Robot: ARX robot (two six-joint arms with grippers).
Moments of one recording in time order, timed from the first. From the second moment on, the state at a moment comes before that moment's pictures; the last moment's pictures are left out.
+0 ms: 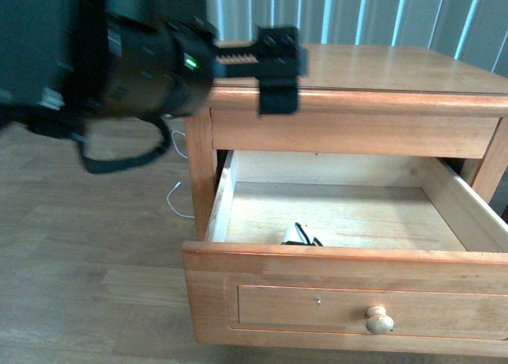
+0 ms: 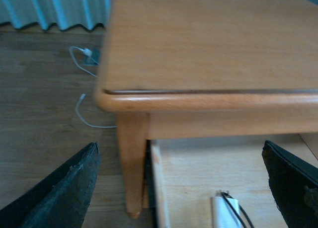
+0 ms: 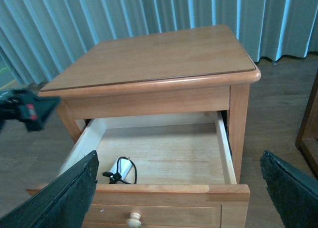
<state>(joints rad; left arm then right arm) -0.48 1.63 0.94 0.50 -0.31 -0.14 0.11 0.35 0.34 -0.05 0.00 0.15</state>
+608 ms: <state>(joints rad) -0.38 0.63 0.48 0.12 -0.51 -0.11 0.11 0.35 0.34 -0.05 0.00 0.15</state>
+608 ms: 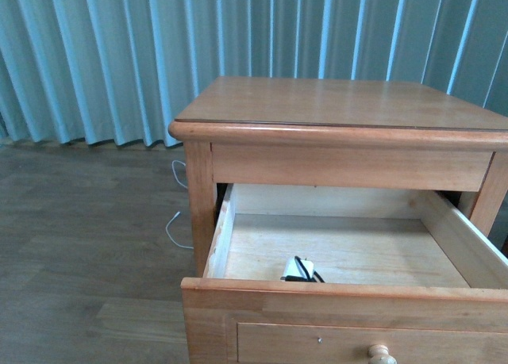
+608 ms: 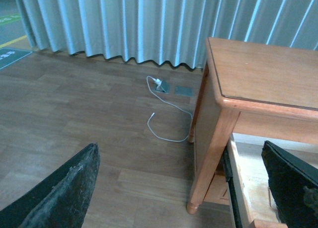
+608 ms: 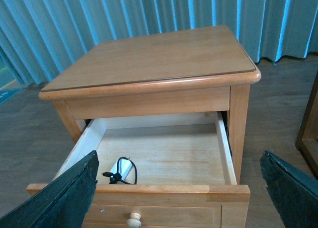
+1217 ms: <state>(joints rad) -0.21 0.39 0.25 0.13 -0.20 -0.02 0.11 0.35 0.34 -0.05 0.00 0.15</state>
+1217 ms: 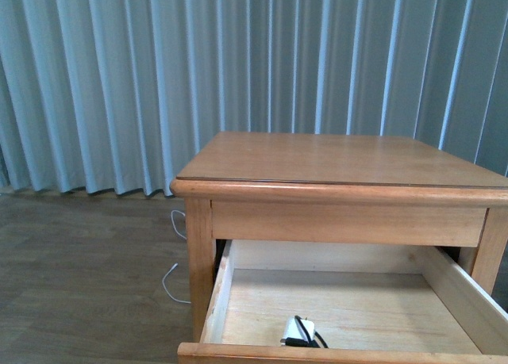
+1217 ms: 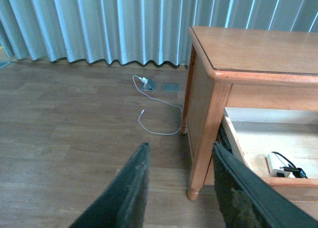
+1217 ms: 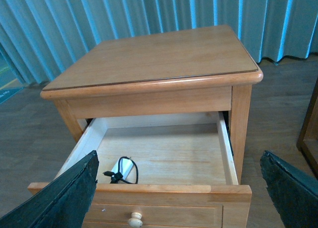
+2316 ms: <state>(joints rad) 0.00 0.00 0.01 0.00 0.00 -0.01 0.11 0.35 0.34 -0.05 0.00 0.15</state>
